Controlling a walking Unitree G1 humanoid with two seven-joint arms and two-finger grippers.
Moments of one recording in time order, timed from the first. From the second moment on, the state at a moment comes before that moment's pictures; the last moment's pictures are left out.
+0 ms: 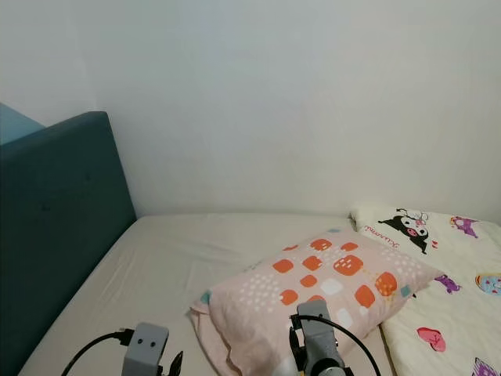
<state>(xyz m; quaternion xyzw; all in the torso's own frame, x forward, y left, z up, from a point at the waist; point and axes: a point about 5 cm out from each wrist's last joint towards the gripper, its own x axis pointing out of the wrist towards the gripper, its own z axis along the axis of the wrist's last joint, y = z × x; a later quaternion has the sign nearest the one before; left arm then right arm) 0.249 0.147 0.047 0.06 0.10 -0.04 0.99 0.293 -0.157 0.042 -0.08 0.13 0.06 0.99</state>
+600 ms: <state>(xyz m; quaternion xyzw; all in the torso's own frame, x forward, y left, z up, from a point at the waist) 0.249 0.146 0.049 0.06 0.10 -0.05 0.99 0.293 -0.155 0.045 -0.08 0.12 0.06 0.99</state>
